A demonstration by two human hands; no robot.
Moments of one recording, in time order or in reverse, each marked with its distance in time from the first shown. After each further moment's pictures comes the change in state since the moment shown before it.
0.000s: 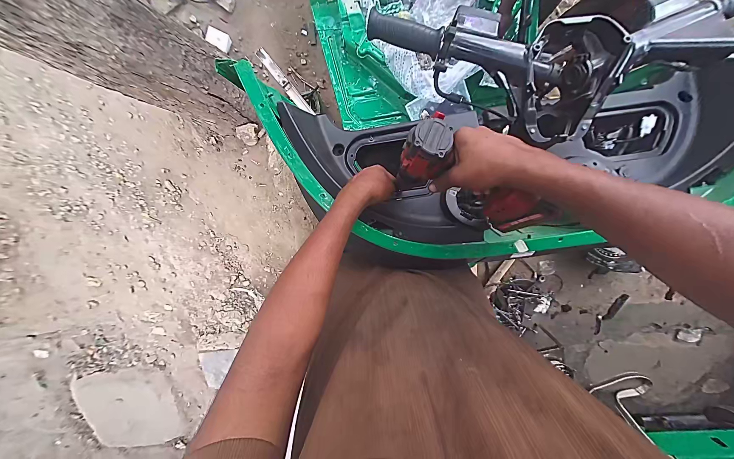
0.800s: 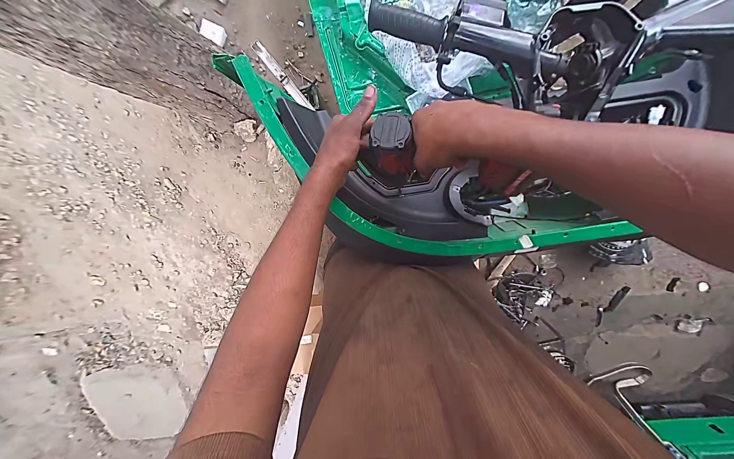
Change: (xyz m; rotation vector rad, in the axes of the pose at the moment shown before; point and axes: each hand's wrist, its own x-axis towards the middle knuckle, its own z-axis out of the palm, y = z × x) left_hand -0.025 -0.019 -0.047 -0.958 0.396 0.150; right_hand 0.016 -0.075 -0.022 -0.344 -0.069 0.021
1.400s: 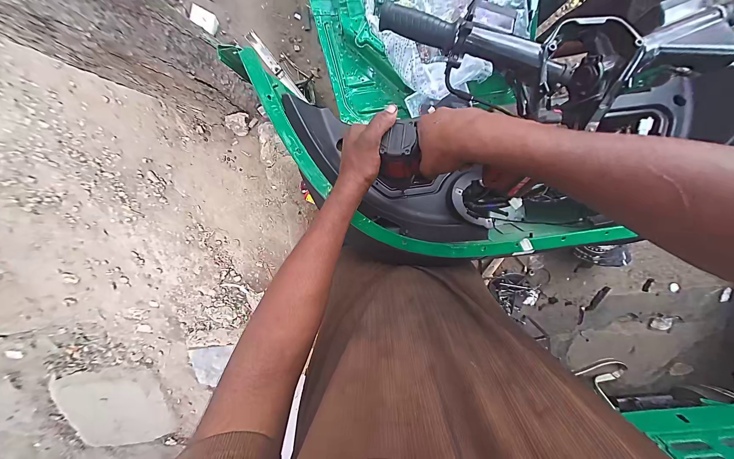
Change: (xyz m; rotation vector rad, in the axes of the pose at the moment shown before) left_hand 0.007 -0.030 0.019 -0.223 0.063 0.262; right_hand 0.009 -0.013 0.000 -0.086 -0.023 0.016
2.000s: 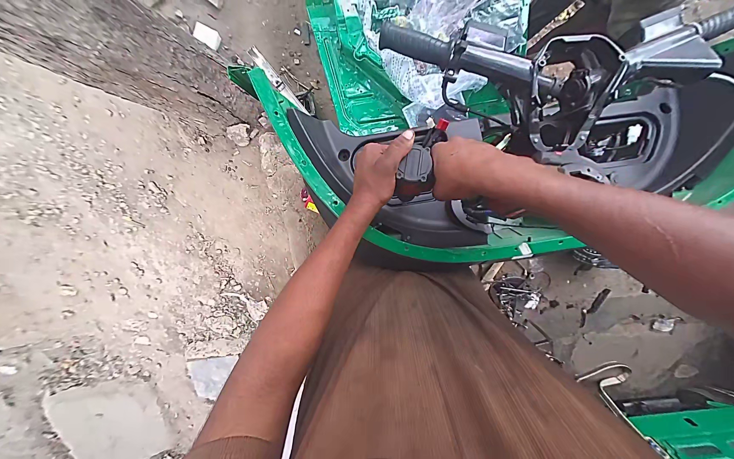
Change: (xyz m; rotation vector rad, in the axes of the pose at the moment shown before) left_hand -0.019 0.010 0.009 0.325 -0.051 0.063; right_hand -0.013 0.014 0.029 0.082 0.061 0.026
